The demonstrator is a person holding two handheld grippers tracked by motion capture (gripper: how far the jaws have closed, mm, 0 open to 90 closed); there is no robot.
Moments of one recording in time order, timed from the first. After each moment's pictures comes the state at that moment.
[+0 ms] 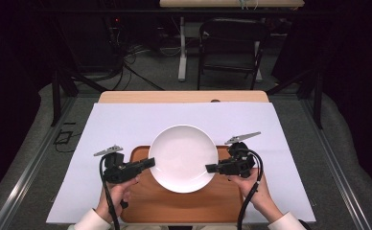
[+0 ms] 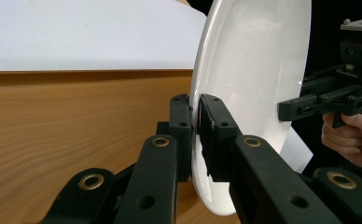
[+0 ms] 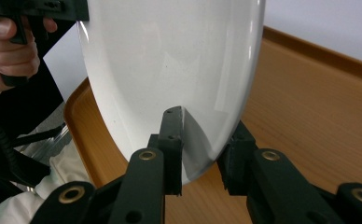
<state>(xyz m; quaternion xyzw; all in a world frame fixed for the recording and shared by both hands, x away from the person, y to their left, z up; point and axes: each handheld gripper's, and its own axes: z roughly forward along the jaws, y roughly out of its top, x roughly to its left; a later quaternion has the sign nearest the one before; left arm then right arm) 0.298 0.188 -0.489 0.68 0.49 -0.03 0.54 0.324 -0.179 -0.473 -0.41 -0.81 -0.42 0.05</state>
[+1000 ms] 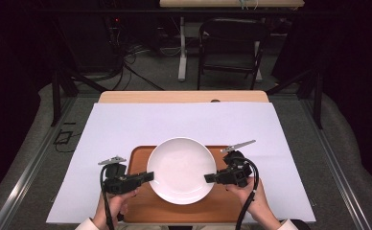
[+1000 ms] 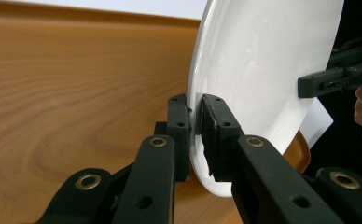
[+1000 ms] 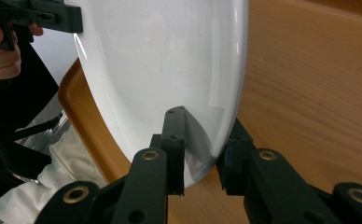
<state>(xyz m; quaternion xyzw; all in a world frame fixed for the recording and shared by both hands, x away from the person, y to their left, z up) 0.278 0.189 -0.505 0.72 0.51 -0.05 0.48 0.305 -0.169 -0.484 -0.44 -0.81 -0.38 0.06</state>
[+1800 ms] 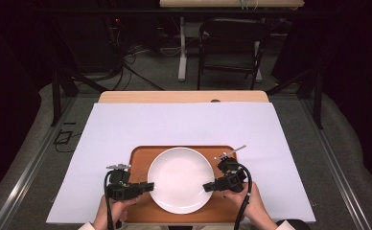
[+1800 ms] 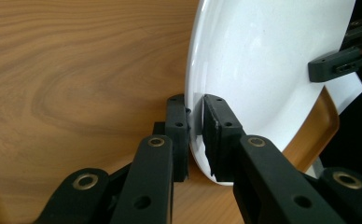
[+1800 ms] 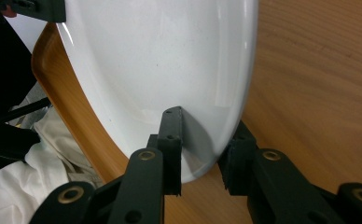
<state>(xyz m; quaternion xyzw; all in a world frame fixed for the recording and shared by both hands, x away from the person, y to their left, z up) 0.274 0.186 -0.524 0.75 0.52 -0.06 0.41 0.304 -0.159 -0.511 -0.45 -0.83 -0.32 0.09</state>
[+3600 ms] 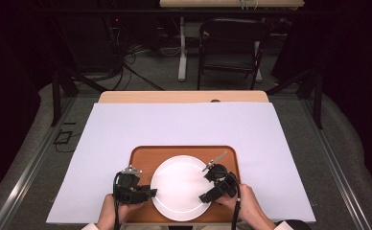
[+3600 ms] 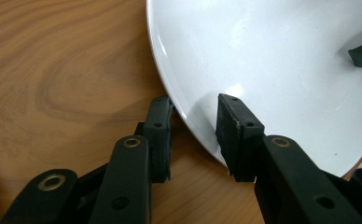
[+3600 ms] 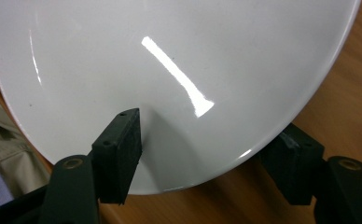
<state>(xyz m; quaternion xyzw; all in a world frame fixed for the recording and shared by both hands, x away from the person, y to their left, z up) 0.273 0.168 -0.535 0.81 0.48 -0.01 0.33 0.298 -0.132 -0.526 -0.40 -0.89 -0.21 0.03</state>
